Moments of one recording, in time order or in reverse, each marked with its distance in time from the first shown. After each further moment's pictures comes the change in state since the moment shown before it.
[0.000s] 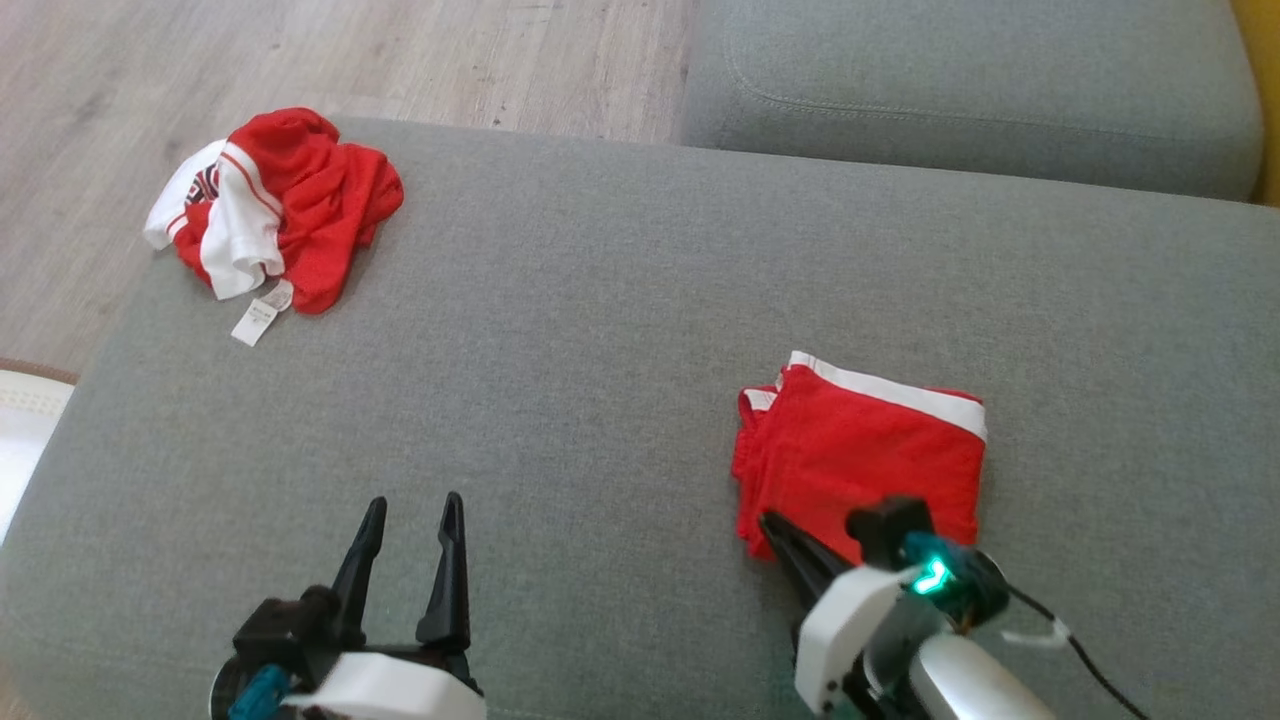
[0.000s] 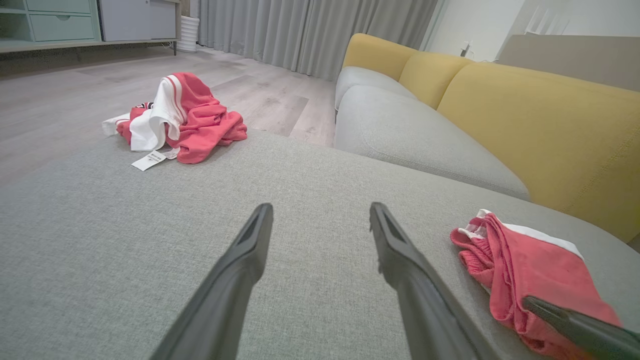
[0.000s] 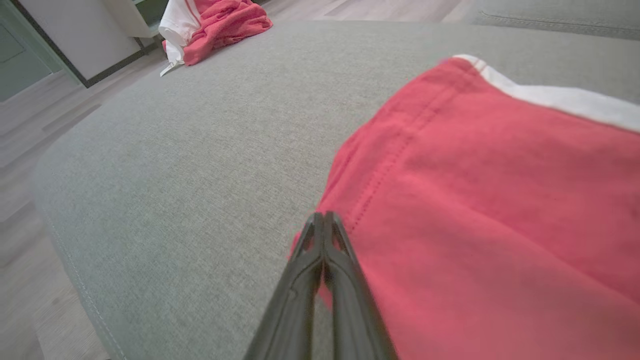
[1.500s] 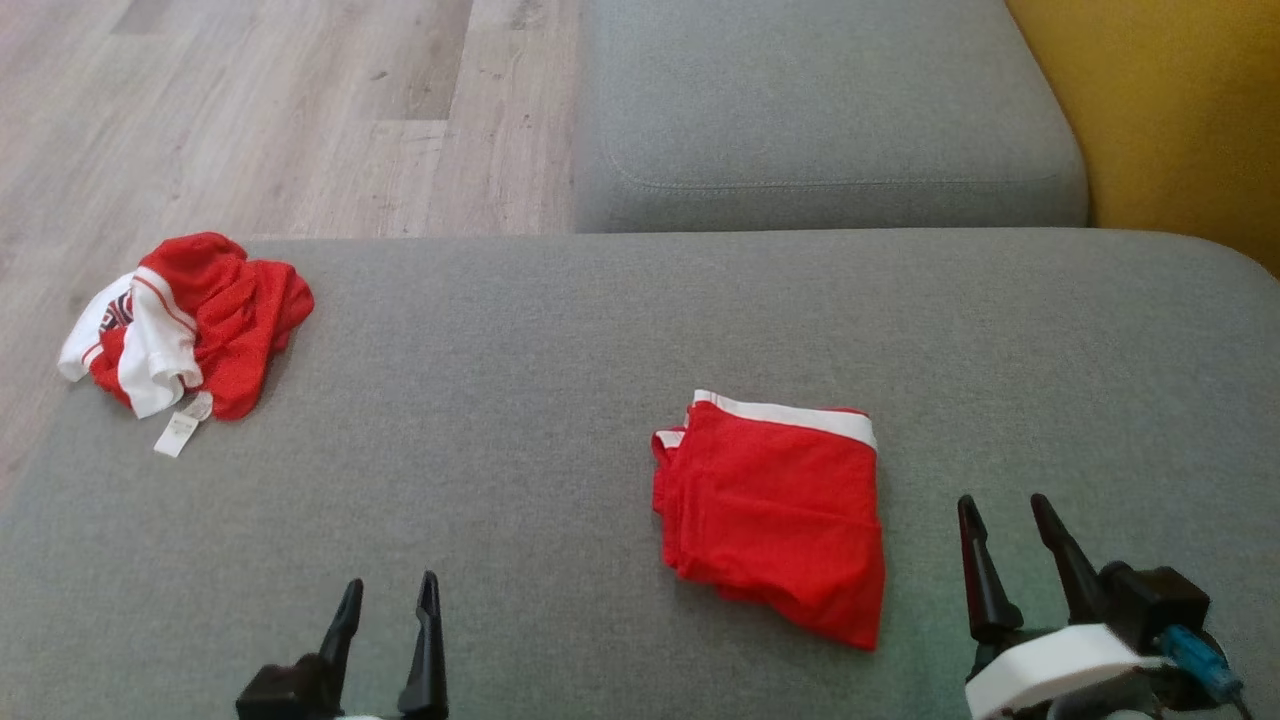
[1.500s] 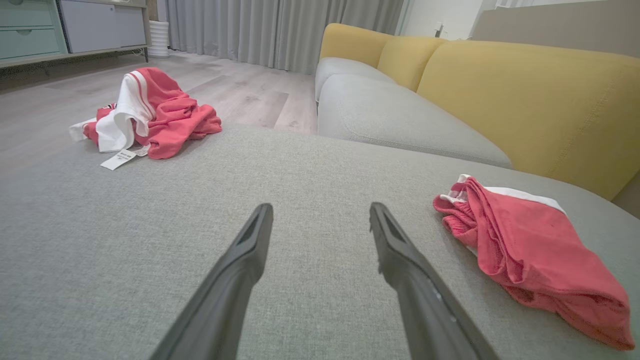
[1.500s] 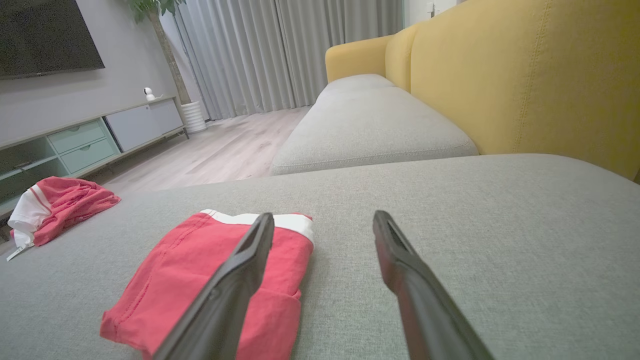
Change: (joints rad) left arm 0.084 -0.037 0.053 0.141 0.049 -0.028 -0.016; right arm 0.256 0.006 -0.427 -0.274 -0.075 0.000 -0.187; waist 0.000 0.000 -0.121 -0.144
